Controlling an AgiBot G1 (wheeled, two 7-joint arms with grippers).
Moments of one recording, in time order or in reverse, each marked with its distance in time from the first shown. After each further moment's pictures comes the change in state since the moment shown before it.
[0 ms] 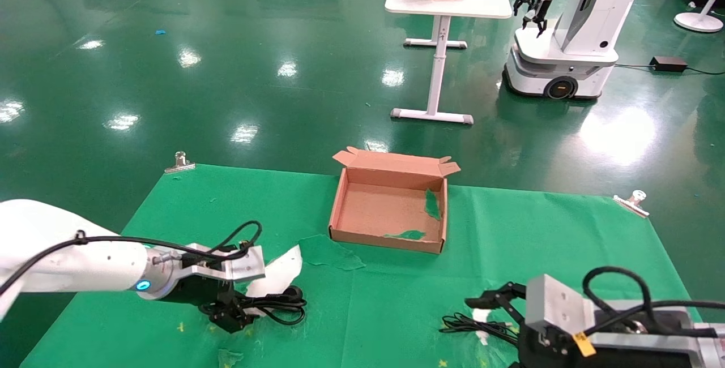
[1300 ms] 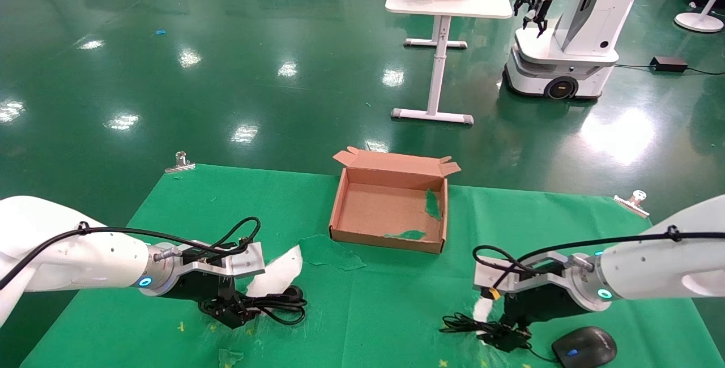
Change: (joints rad) left arm -0.058 0.069 -0.015 0.235 -0.029 -0.050 0.157; right arm 0.403 -0.456 -0.247 -0.753 -0.591 0.131 -0.210
